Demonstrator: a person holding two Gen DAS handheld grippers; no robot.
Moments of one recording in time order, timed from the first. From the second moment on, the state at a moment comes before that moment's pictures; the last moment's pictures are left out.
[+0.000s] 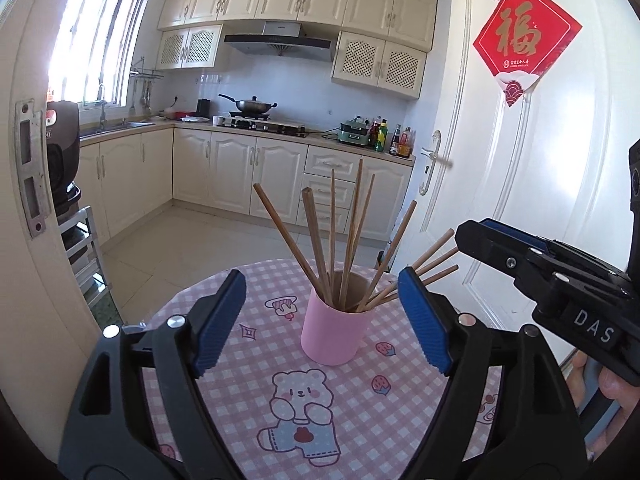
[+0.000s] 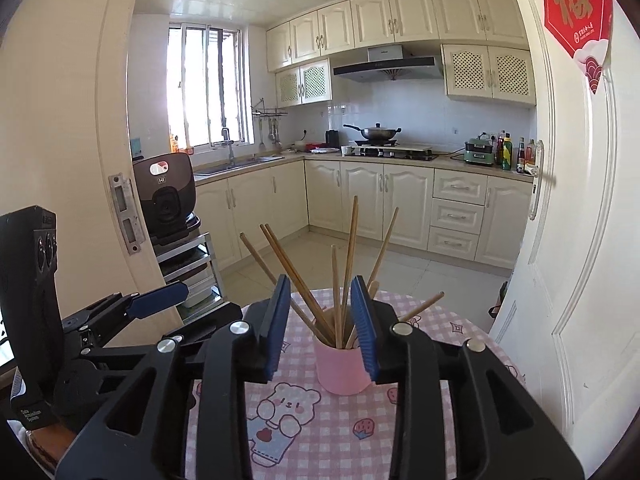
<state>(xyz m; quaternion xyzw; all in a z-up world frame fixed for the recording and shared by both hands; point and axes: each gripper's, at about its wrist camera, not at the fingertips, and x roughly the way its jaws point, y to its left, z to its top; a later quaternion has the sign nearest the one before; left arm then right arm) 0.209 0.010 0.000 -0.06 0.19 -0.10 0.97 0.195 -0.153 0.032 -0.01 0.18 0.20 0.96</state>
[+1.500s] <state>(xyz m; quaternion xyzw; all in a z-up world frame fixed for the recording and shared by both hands) 0.049 0.013 0.035 0.00 0.07 -0.01 1.00 0.054 -0.158 0.022 0.00 0.05 0.14 0.99</state>
